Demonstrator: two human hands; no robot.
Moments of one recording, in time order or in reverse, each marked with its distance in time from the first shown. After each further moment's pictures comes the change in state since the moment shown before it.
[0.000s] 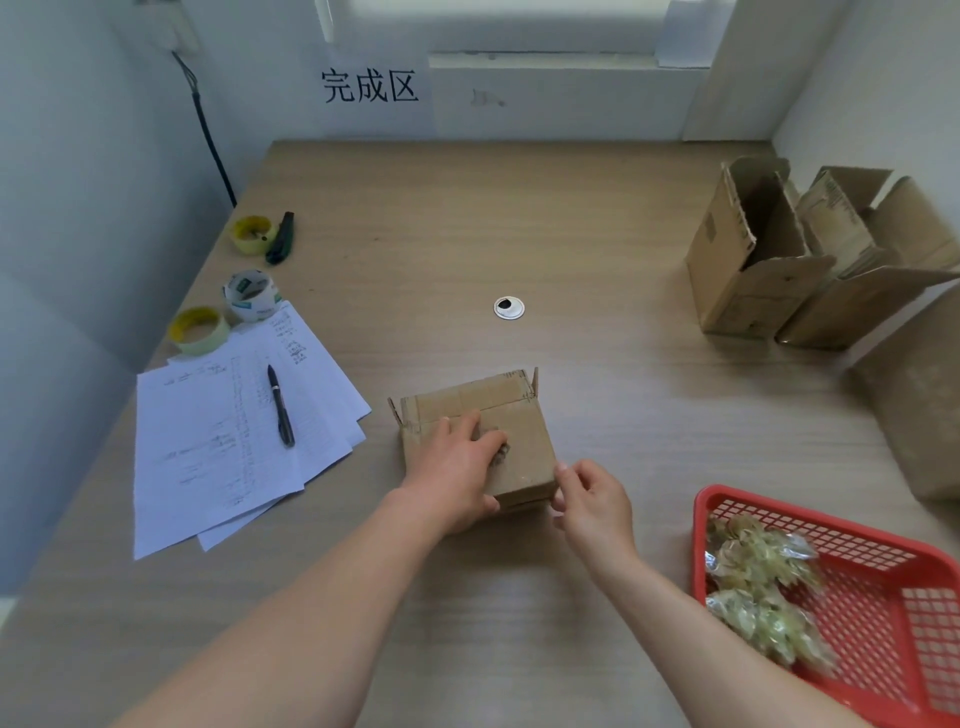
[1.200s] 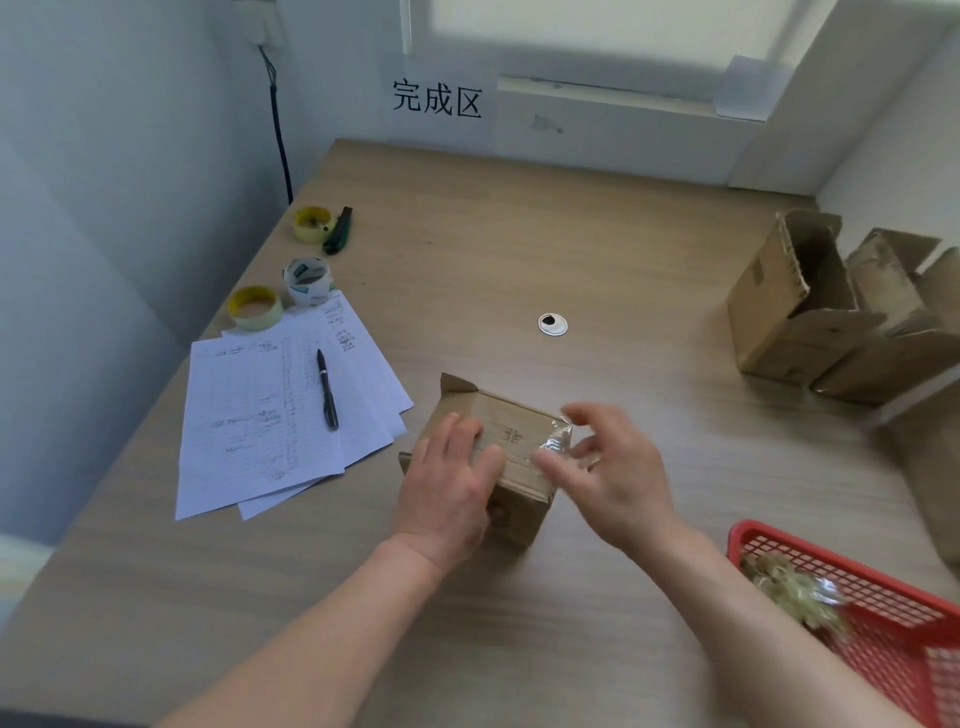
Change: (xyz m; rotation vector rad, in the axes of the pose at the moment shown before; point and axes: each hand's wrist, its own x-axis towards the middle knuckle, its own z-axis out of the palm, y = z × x) left_hand -0.074 -0.027 -0.007 -0.025 0.570 0.044; right_hand -0.023 -0.095 0.001 -0.379 -0.151 -0.569
